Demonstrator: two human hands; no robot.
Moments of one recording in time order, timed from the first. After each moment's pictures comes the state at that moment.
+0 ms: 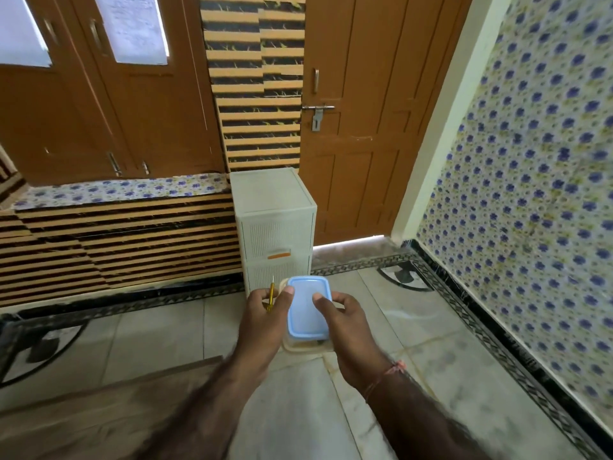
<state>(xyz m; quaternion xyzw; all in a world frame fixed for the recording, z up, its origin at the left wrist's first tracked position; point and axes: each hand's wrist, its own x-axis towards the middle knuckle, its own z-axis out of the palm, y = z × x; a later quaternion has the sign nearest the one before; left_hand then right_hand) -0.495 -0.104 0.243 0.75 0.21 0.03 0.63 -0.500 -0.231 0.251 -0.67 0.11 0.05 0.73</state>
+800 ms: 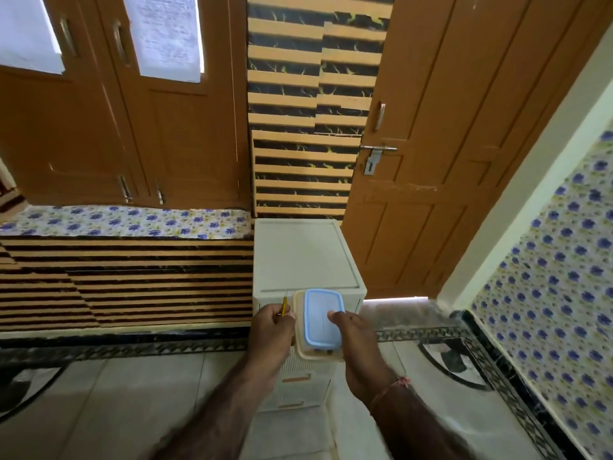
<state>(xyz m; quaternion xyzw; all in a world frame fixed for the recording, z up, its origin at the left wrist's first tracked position) -0.143 -0.018 0.216 0.71 0.24 0.05 0.66 -0.133 -0.147 0.231 -0.69 0.10 0.10 0.71</state>
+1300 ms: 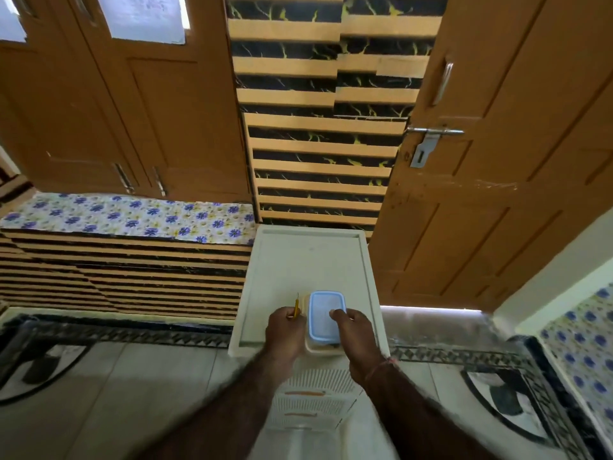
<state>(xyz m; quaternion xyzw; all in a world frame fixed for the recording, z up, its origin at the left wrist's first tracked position) 0.115 -0.032 0.135 0.71 0.40 0.01 0.58 0.149 -0.144 0.135 -0.74 0.12 0.18 0.63</state>
